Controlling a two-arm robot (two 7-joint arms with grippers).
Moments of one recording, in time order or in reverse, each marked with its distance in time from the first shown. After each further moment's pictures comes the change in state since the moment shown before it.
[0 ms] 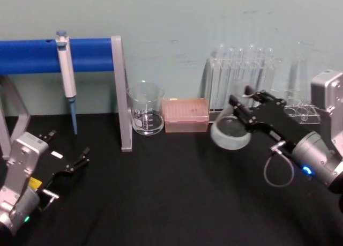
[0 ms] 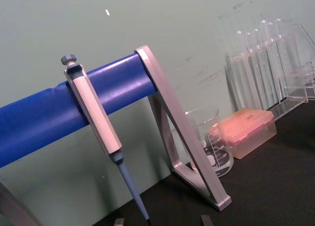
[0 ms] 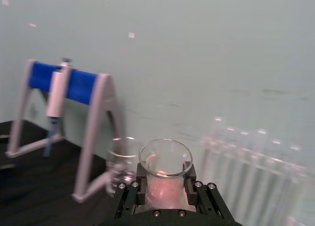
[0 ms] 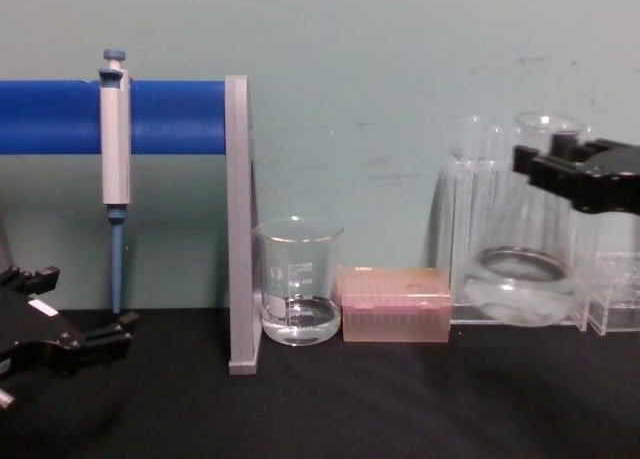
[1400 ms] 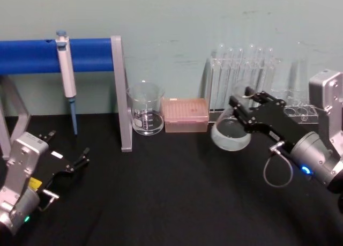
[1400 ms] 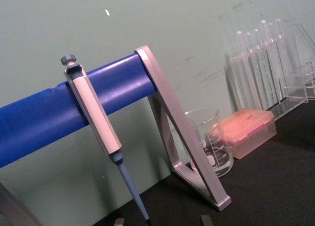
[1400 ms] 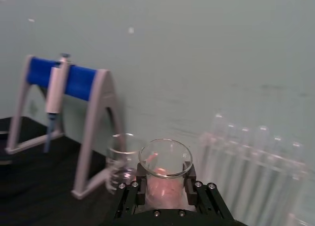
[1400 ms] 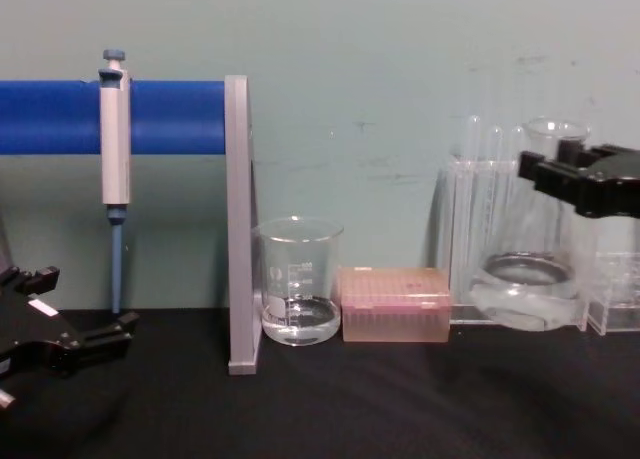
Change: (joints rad) left arm 0.000 0.000 0.000 0.000 0.000 0.000 0.000; right arm -0.008 -0.056 0.064 0.013 -0.068 0.030 0.037
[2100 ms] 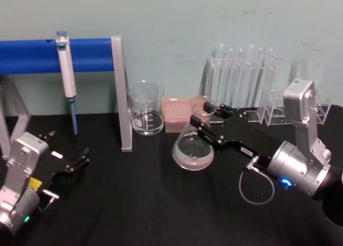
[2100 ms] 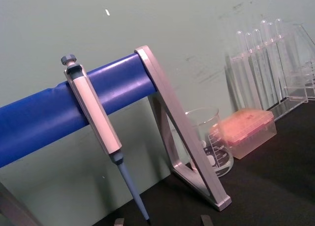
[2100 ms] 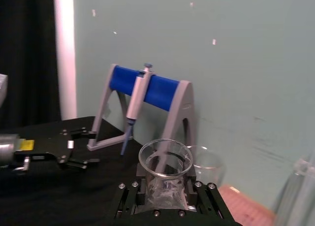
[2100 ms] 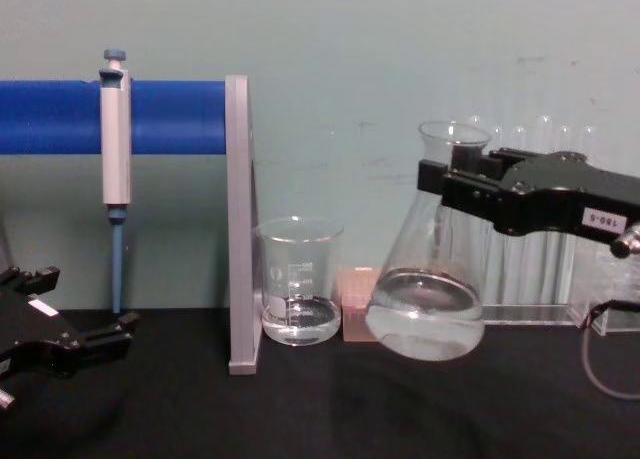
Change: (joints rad) left arm 0.000 0.000 0.000 0.000 0.000 0.000 0.000; right arm 0.021 0.043 -0.127 -0.036 0.088 -0.022 0.164
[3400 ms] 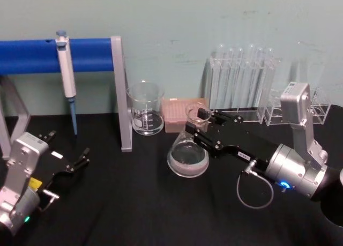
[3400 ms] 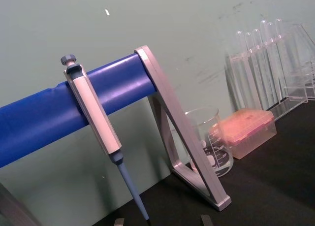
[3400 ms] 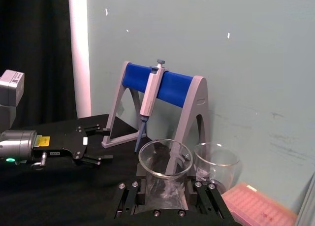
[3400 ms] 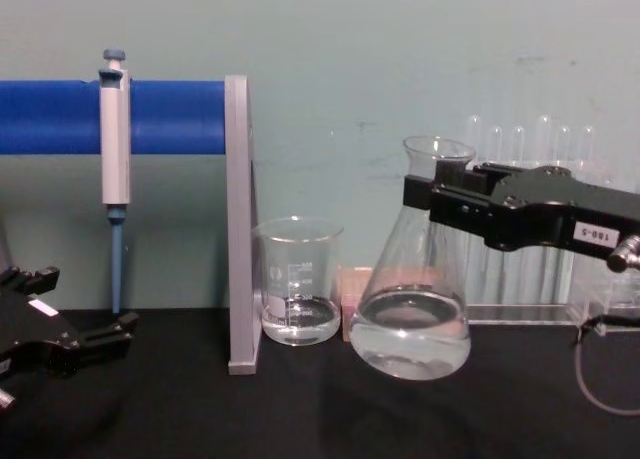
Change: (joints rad) left arm 0.000 0.000 0.000 0.000 0.000 0.000 0.000; right arm 0.036 0.046 -0.071 0.031 0.081 -0.016 0.024
